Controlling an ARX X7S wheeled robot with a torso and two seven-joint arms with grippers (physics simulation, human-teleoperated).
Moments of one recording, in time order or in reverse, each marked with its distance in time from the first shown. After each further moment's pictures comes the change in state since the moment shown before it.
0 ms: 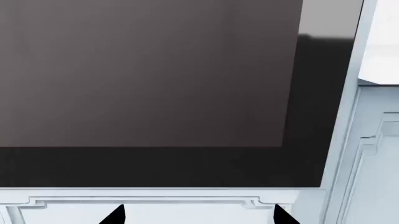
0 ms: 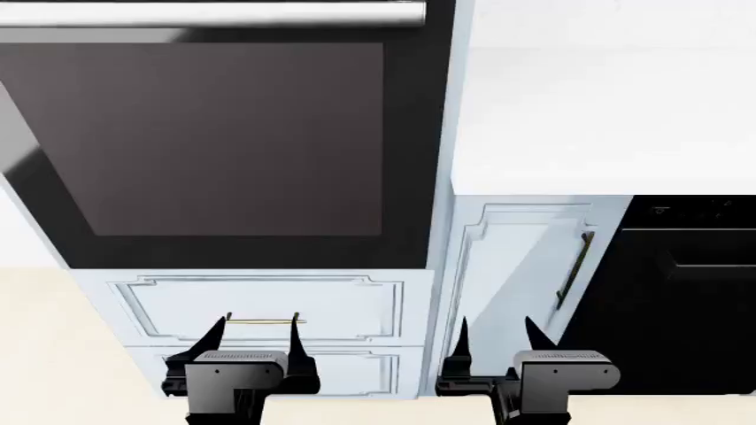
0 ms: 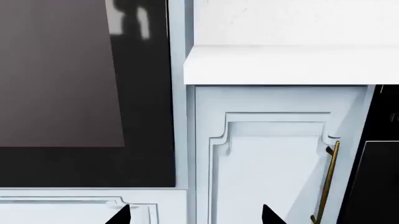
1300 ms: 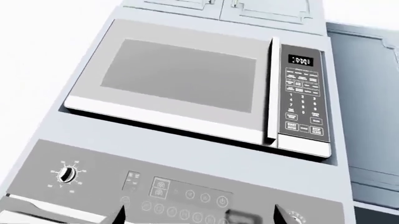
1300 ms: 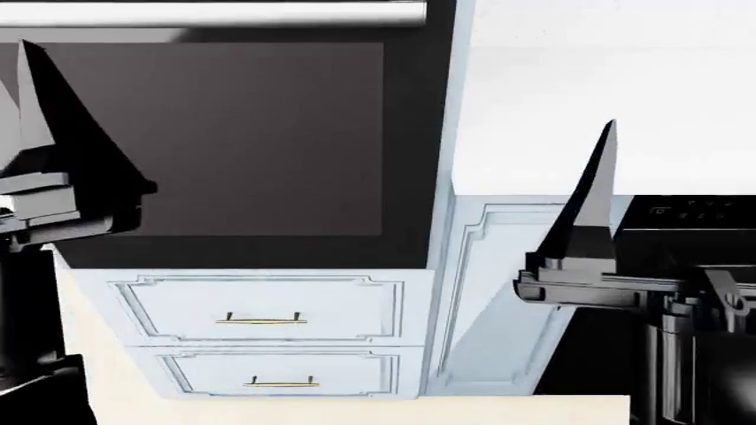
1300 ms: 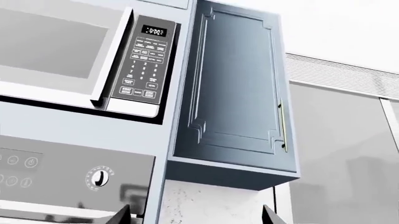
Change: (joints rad) left arm -0.329 -0.192 -0.155 0.916 -0.414 -0.365 -0.264; right arm 0.156 0.024 -0.013 -0.994 -0.177 0.320 0.007
